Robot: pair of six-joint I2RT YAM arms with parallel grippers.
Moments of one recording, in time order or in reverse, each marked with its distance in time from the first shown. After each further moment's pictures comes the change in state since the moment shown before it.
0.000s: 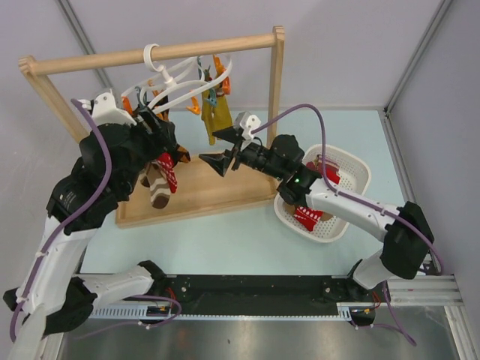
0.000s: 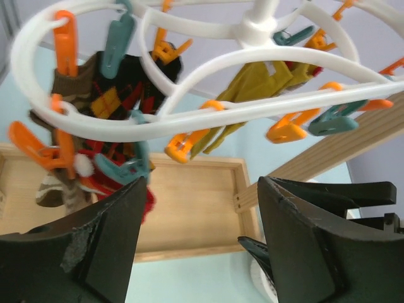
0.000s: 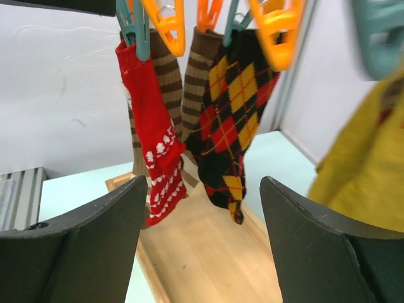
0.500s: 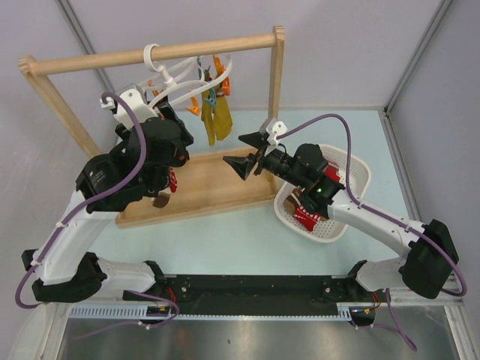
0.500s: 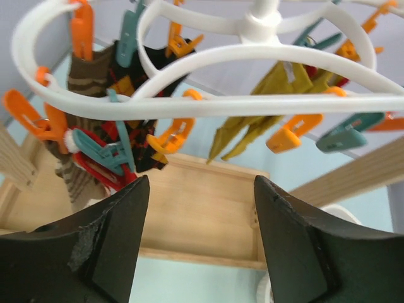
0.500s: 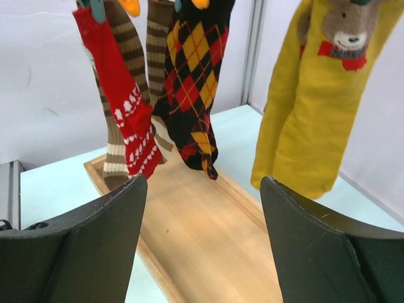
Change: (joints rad) left arm -0.272 0.218 0.221 -0.238 -0.436 -0.222; right arm -0.065 -0.210 -0.206 -0.032 0.066 0.013
